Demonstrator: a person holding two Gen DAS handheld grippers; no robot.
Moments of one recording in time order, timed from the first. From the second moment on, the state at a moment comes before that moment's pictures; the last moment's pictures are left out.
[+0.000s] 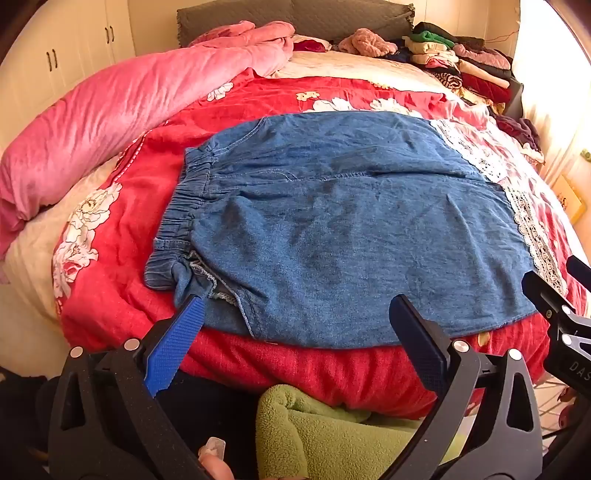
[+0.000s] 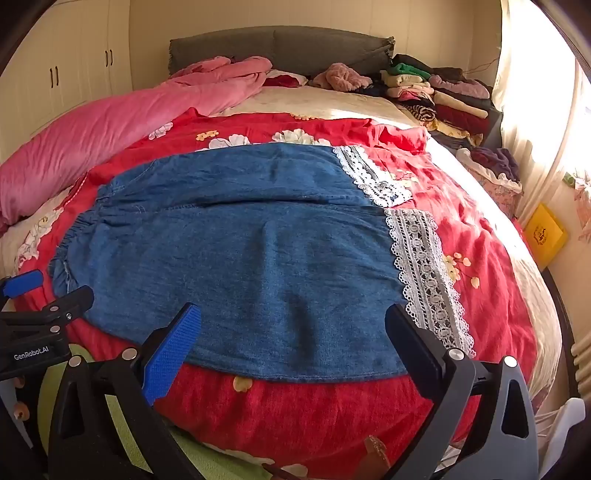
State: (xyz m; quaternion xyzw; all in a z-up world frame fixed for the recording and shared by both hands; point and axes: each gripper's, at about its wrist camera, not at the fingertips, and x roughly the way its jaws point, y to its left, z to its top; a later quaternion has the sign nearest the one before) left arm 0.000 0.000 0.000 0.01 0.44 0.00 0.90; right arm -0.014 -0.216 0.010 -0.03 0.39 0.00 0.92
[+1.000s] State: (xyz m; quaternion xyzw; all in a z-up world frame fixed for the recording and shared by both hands) left arm 0.000 0.006 0.006 0.01 0.43 0.00 0.90; right arm -0.014 -0.214 0.008 -0.03 0.39 0.00 0.92
